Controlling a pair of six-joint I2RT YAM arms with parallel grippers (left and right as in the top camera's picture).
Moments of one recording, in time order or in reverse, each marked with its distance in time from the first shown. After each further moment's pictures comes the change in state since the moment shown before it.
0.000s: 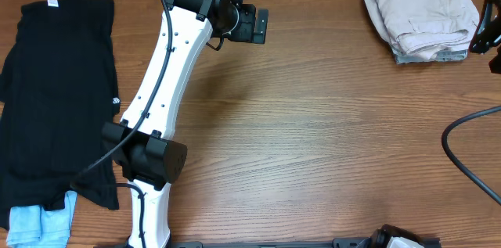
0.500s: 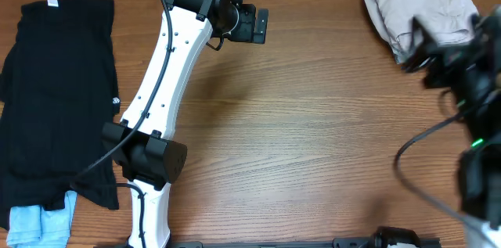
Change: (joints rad) left arm 0.000 0.000 0.000 0.000 -0.001 0.000; right arm 0.237 -0.211 -0.574 0.443 0.000 -0.001
